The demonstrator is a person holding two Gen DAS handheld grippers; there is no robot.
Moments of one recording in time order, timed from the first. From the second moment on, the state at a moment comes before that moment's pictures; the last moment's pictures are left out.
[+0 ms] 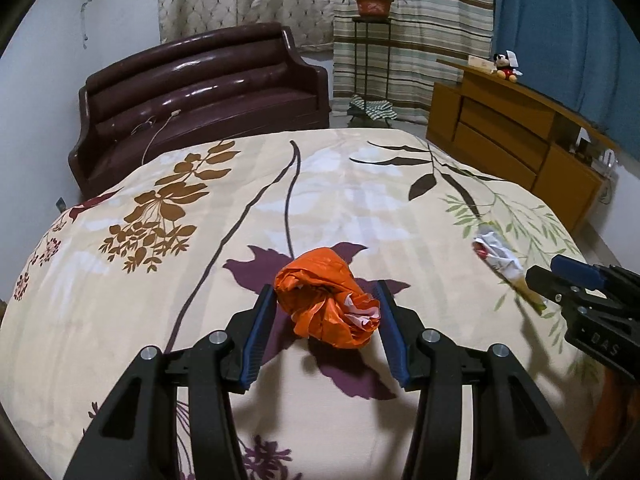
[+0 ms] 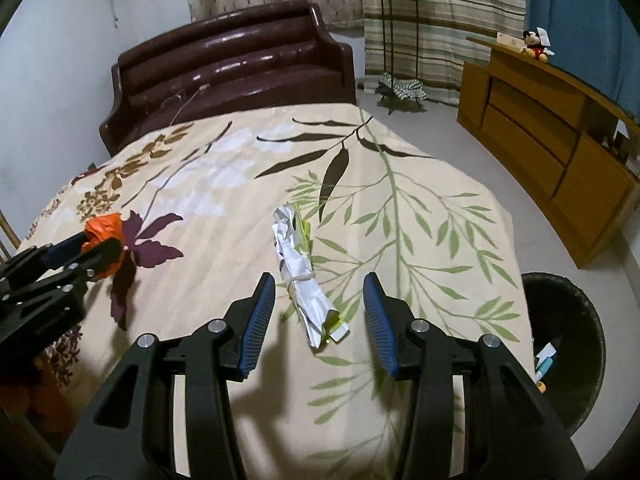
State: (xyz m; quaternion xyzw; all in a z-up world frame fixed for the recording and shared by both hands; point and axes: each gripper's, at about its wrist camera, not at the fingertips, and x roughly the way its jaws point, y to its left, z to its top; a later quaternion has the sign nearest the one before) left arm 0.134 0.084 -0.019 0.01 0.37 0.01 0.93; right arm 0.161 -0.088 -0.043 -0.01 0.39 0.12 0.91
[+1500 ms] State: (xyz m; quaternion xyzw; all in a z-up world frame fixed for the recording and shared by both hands) left arm 0.124 0.020 -0.012 0.01 0.35 -0.04 0.94; right arm 0.123 -0.127 -0.023 0.01 0.35 0.08 0.93
